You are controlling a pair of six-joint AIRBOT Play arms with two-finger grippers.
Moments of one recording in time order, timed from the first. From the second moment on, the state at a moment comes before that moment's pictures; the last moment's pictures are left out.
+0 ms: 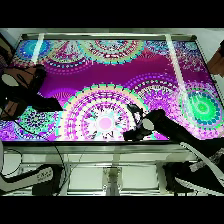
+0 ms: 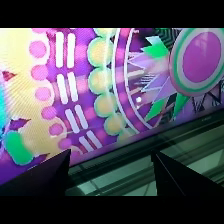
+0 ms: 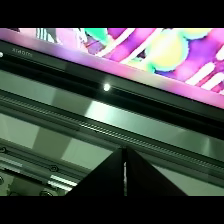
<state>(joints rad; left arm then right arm) 0.22 -1.30 1.15 1.14 -1.50 -1.15 0.73 -1.13 0.81 -1.39 1.19 1.98</state>
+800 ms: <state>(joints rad) 0.22 -1.30 1.15 1.12 -1.44 -1.15 0.73 -1.13 0.81 -1.34 1.14 1.98</state>
